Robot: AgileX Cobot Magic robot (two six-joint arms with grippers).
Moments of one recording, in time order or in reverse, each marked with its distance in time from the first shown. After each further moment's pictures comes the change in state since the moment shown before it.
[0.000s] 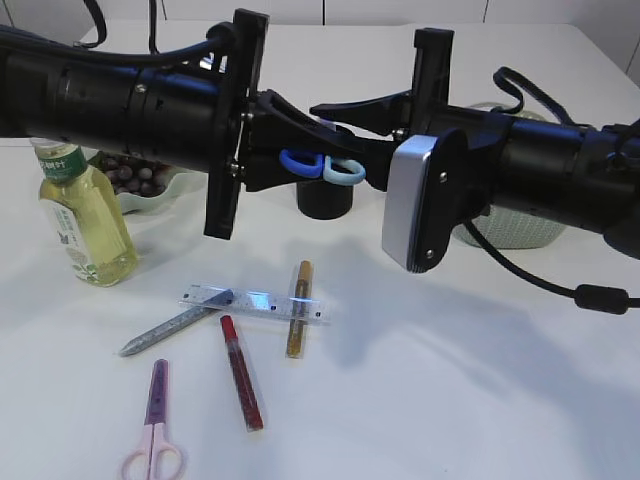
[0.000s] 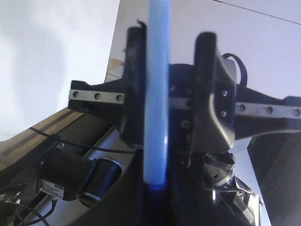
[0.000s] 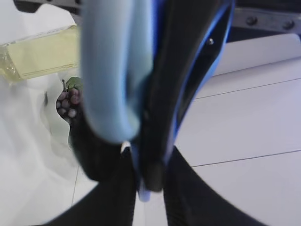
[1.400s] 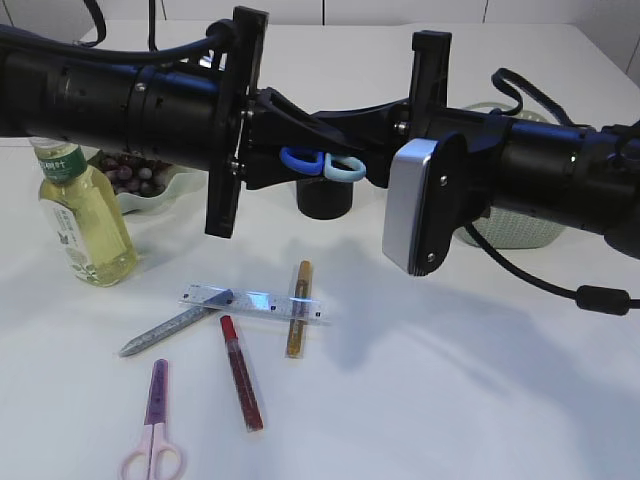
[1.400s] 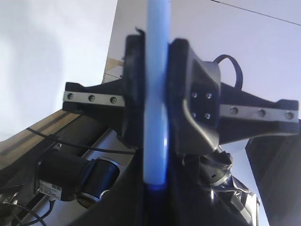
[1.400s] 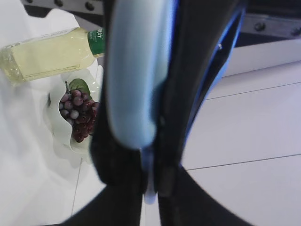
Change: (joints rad) left arm 0.000 0.000 0.000 -0.006 0.002 0.002; right arm 0.000 0.000 0.000 -0.022 0.000 0.002
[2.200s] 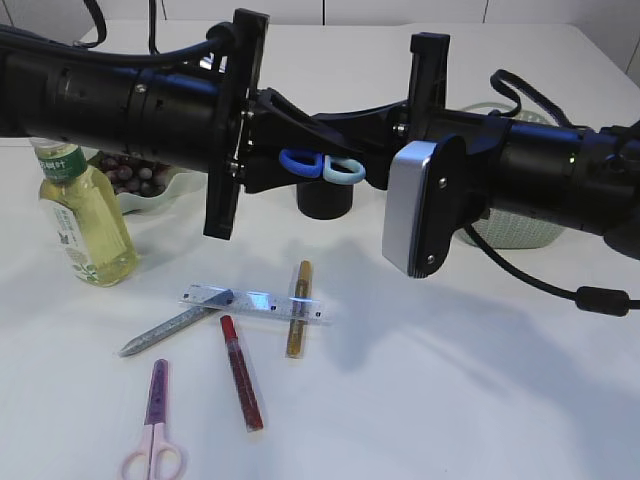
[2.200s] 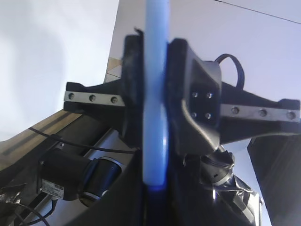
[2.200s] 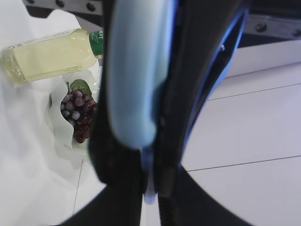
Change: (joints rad) left arm 0.000 0.000 0.000 0.008 0.000 0.000; right arm 0.000 0.002 0.000 -0.004 0.000 0.002
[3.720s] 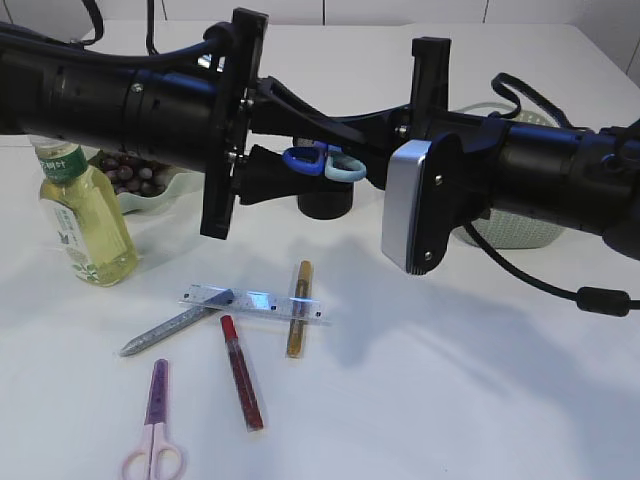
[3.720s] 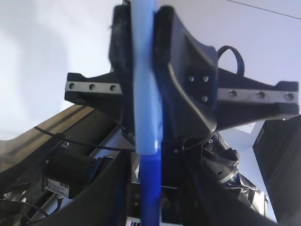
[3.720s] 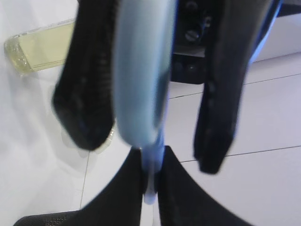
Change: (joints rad) left arm 0.000 -0.006 0.000 0.016 0.000 0.000; right arm 0.000 0.002 0.000 0.016 0.040 0.002
